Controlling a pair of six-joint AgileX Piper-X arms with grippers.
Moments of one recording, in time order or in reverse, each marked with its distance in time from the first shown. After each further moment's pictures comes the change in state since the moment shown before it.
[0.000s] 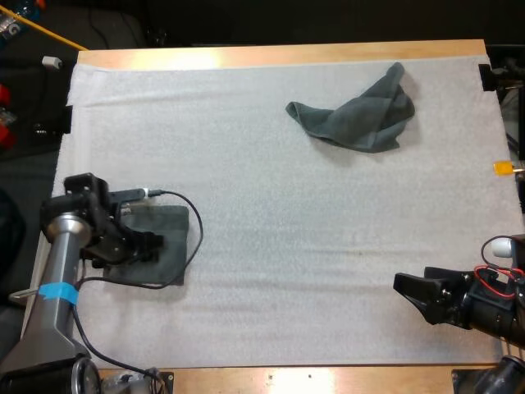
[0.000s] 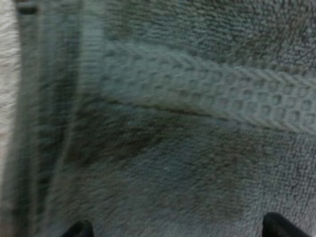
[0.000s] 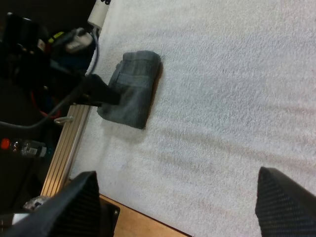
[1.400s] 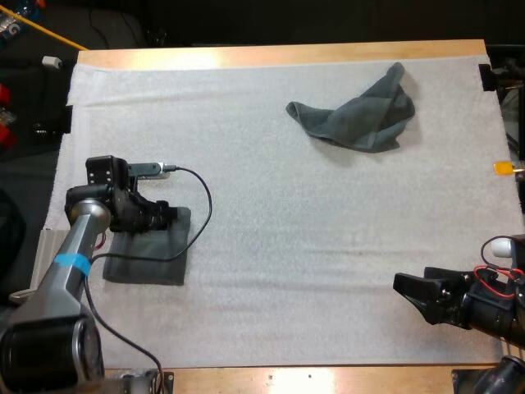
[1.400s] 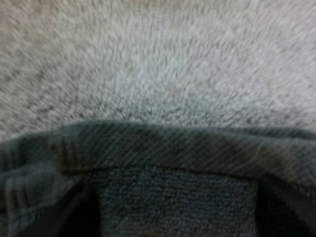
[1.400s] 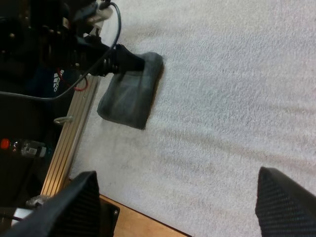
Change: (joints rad) left arm -0.069 0.176 -0.042 -0.350 0.003 -0.040; right arm 0.000 0.000 0.000 0.000 0.000 0.000
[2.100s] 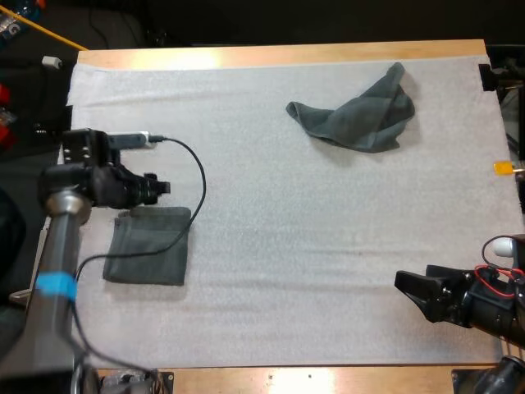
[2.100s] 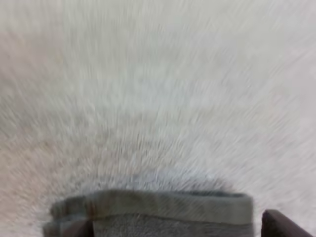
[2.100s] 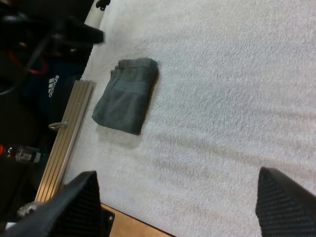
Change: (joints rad) left arm 0.000 -0.220 -0.194 0.222 0.048 0.003; right arm 0.000 0.000 0.000 0.000 0.024 -0.001
